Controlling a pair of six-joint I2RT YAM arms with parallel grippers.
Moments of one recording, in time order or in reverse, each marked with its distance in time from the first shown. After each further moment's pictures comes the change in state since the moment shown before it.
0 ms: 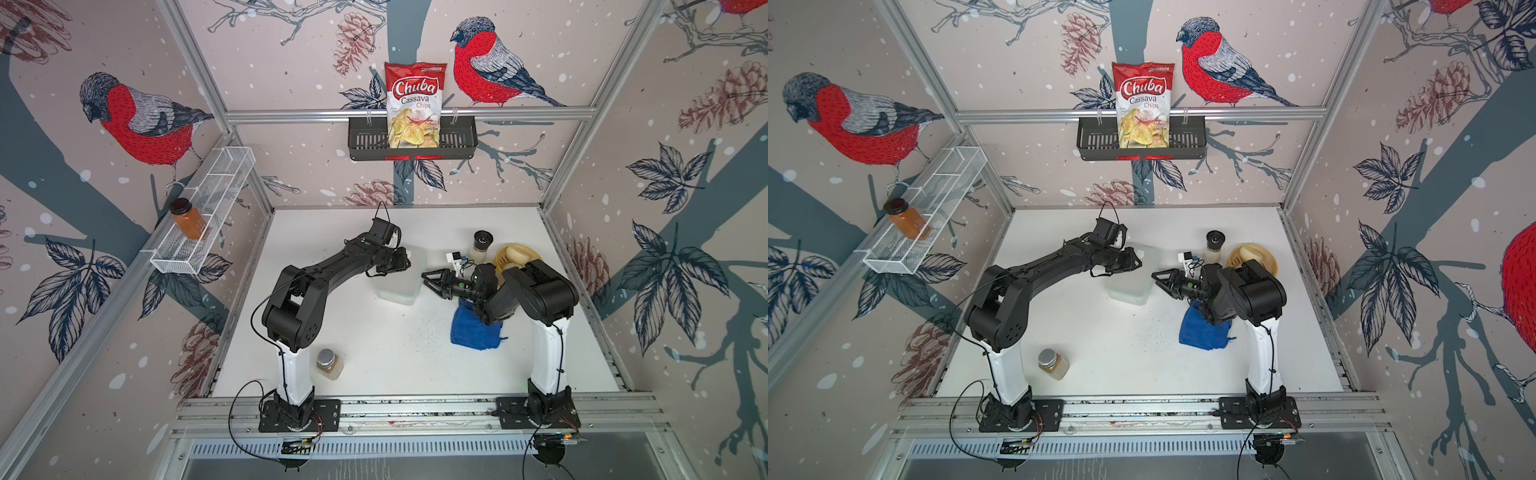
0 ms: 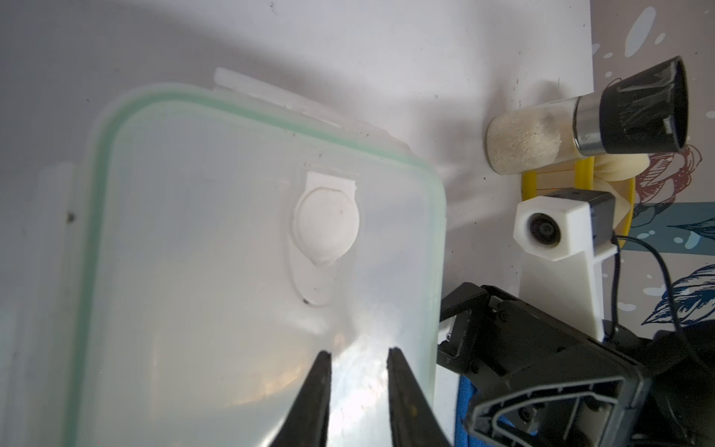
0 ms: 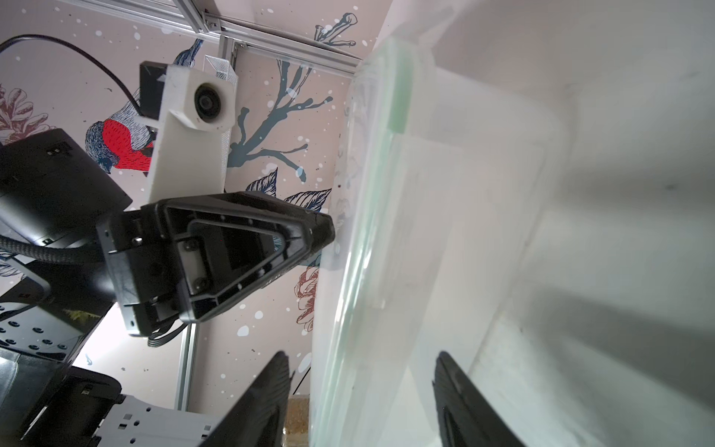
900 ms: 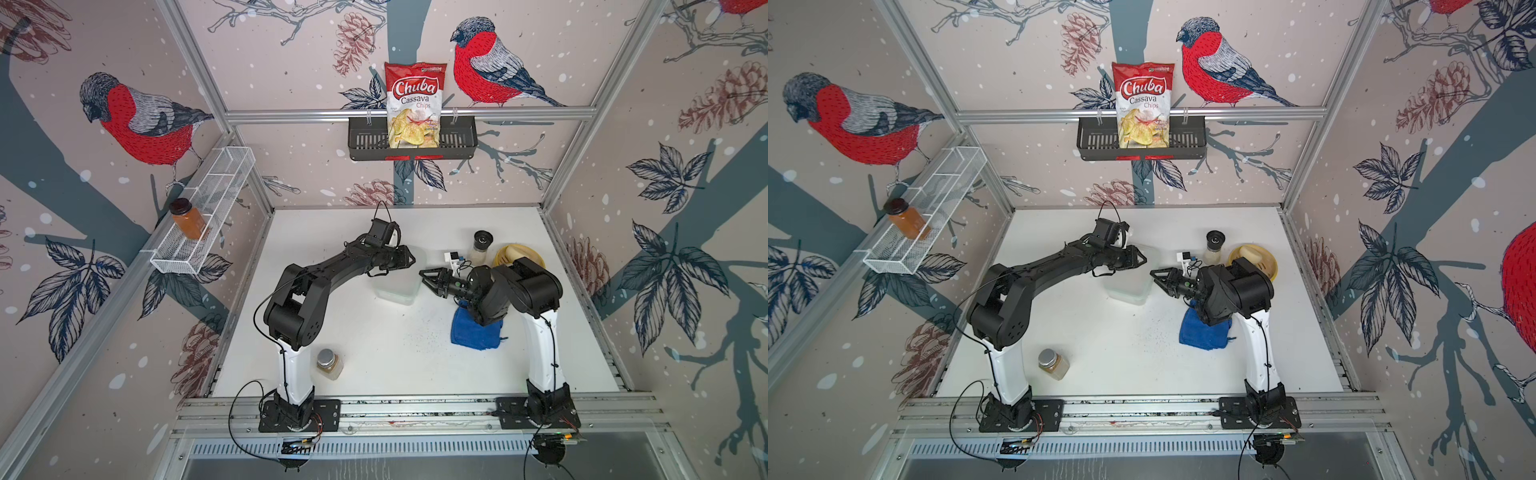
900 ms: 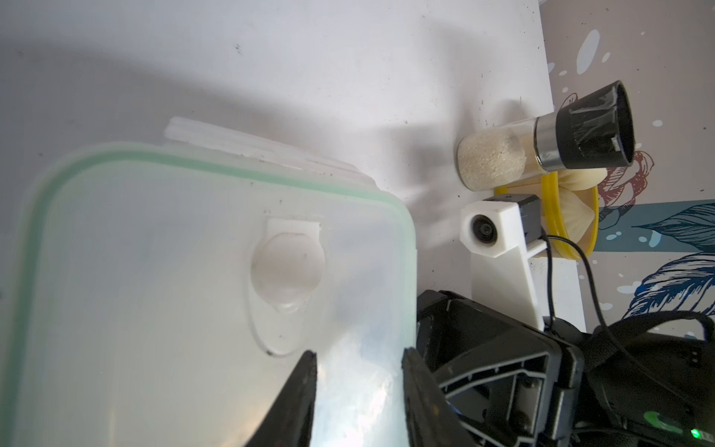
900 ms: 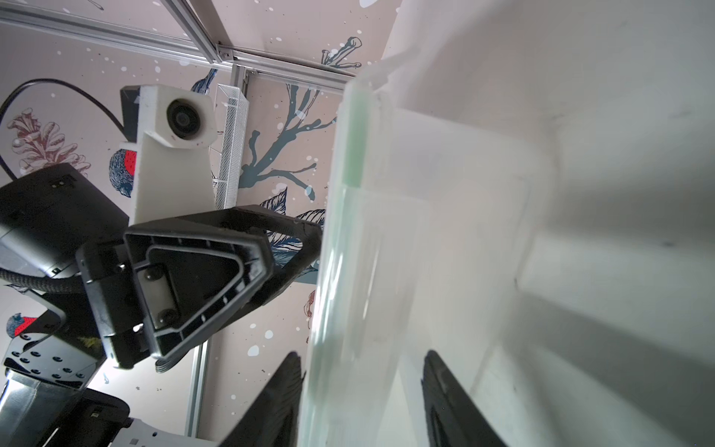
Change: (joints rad) left arm 0.002 0.025 -0.042 0.135 0.043 0.000; right arm 0.022 0.151 0.067 0.189 0.045 0.134
